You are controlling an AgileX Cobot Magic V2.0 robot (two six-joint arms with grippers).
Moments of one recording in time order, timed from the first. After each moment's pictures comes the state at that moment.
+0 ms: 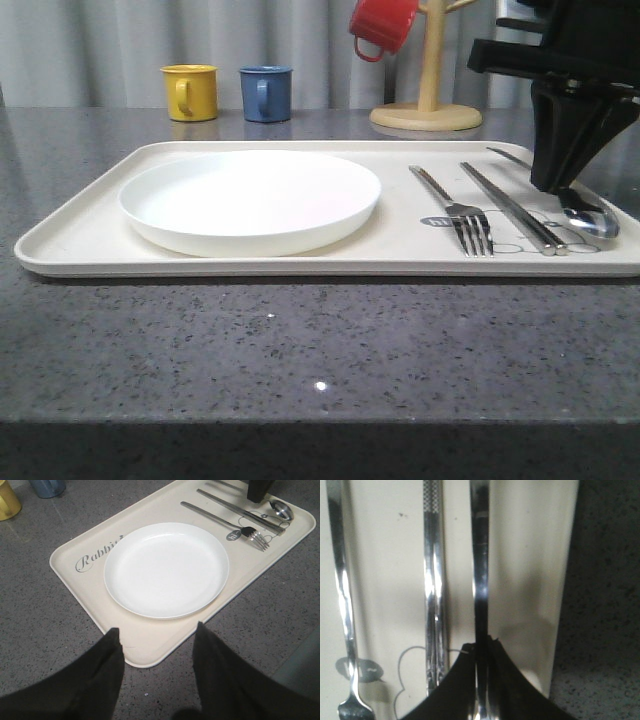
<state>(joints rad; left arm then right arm) -0.52 0.69 -0.85 -0.14 0.80 0.29 0.18 1.76 -1.45 0.19 1.16 0.19</state>
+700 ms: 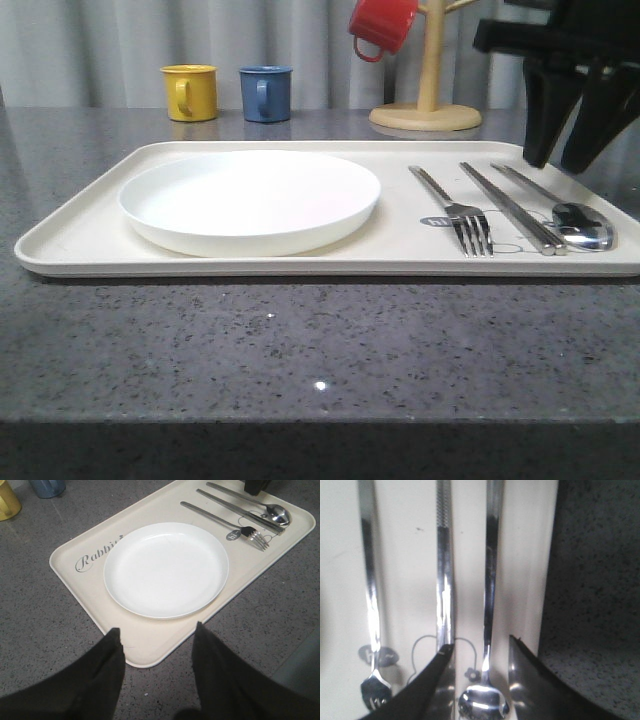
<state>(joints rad) -0.52 0.69 -0.85 -0.14 0.80 0.29 0.18 1.67 -1.45 0.17 1.14 0.17</state>
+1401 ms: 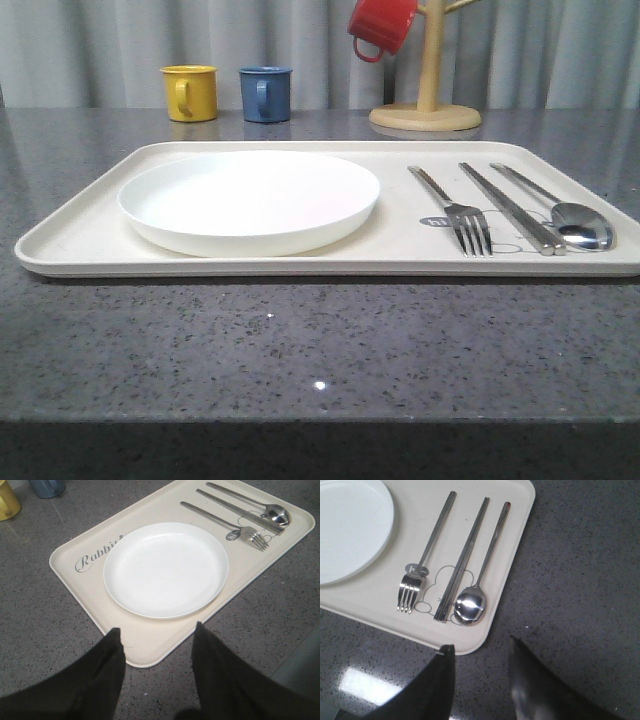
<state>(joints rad) -0.52 0.69 -0.85 -0.14 0.80 0.29 0.18 0.86 -1.01 0.13 1.00 -0.09</state>
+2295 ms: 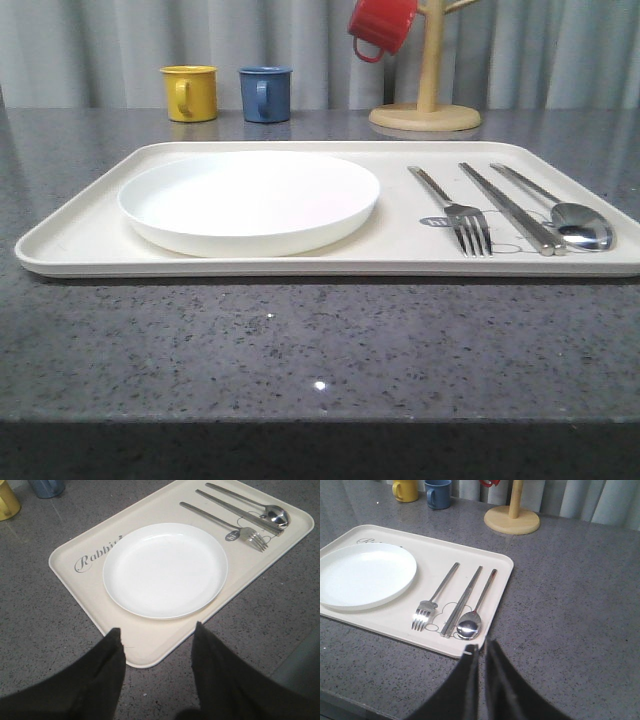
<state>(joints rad) -0.52 0.69 -0.85 -0.14 0.80 0.29 0.18 0.21 -0.72 0.13 0.91 -0.09</state>
